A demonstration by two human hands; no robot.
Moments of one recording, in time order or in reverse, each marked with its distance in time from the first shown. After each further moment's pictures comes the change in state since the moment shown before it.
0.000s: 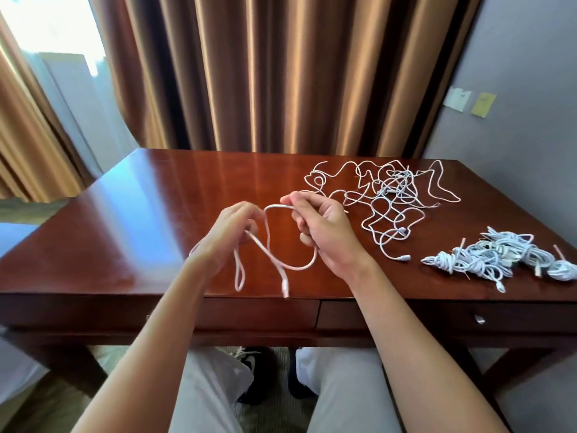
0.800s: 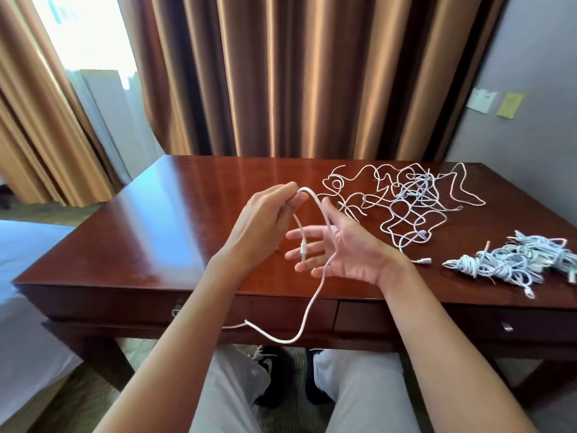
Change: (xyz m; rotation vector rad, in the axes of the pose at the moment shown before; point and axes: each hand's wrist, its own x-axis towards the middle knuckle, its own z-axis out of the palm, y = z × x) left_hand -0.018 0.028 0.011 0.561 0.114 0.767; right_hand -0.009 -0.010 -0.015 -0.060 -0.382 0.577
